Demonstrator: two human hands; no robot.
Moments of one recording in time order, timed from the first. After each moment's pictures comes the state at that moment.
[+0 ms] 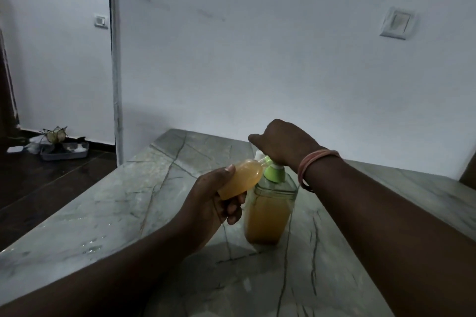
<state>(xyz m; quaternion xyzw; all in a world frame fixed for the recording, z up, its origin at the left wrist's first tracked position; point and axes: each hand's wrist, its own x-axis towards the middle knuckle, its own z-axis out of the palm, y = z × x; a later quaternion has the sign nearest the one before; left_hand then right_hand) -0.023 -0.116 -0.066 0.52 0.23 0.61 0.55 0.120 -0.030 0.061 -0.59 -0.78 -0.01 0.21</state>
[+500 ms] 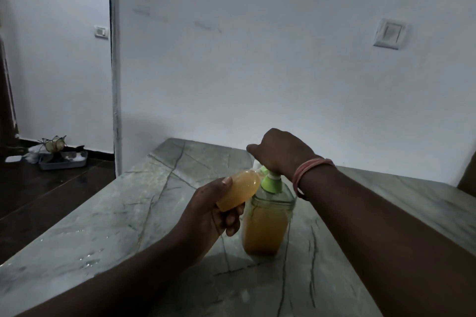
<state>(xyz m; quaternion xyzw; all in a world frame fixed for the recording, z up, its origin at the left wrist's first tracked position) -0.022 -0.117 -0.066 0.52 0.22 0.61 0.55 0.120 -0.033 0.064 -0.61 -0.77 -0.03 0.21</state>
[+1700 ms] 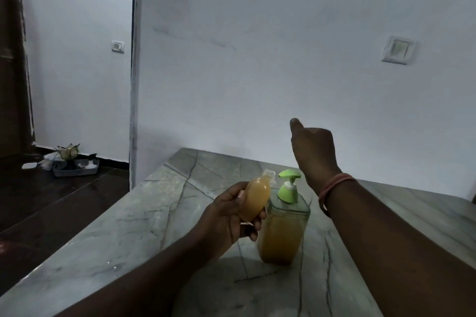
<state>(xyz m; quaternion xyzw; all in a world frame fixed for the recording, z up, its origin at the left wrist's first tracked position) -0.038 -0.106 -0.069 0.54 0.18 0.56 0.60 0.125 -0.047 0.074 -0.52 -0.59 0.17 0.60</state>
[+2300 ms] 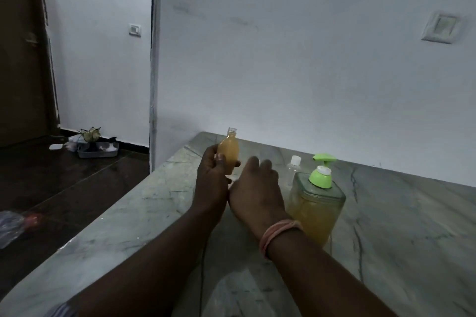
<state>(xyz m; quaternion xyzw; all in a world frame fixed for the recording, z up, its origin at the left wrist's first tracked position) -0.078 -0.079 -0.070 0.43 0.41 0.75 0.30 0.010 -0.103 -0.032 -0.58 -0.76 0.01 0.28</state>
